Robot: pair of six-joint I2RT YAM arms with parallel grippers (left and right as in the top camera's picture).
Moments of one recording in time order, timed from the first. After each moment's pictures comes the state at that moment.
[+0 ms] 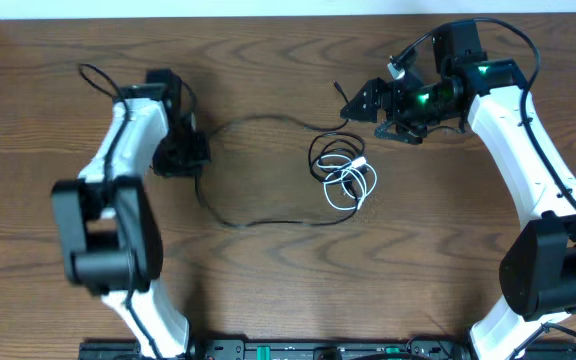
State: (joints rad) left arm 0.04 1.94 1.45 -1.07 0.13 -0.17; right arm 0.17 1.85 1.60 -0.96 -0.80 0.38
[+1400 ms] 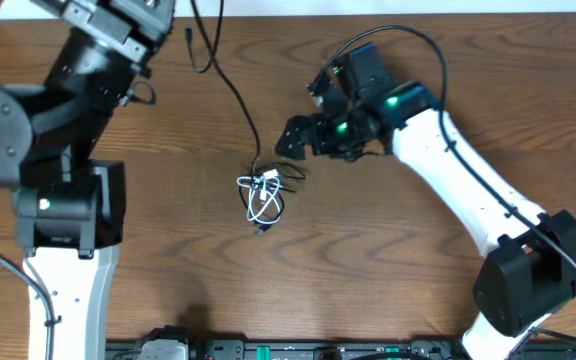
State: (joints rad) left arm -0.08 1.22 1.54 0.24 0.55 -1.31; right arm 0.52 1.85 1.60 -0.85 -0.54 0.43
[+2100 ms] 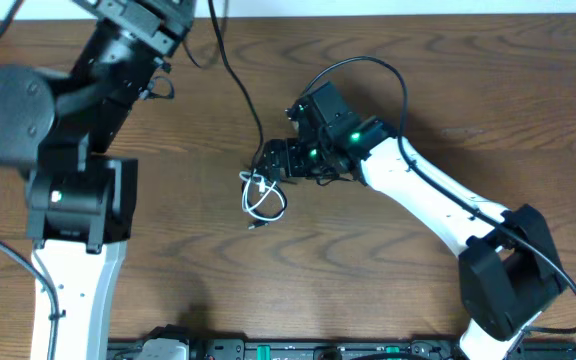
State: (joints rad) left arm -0.12 1.23 1.54 0.18 0.49 -1.22; right arm 0.65 1.87 1.42 -0.58 -0.43 0.60
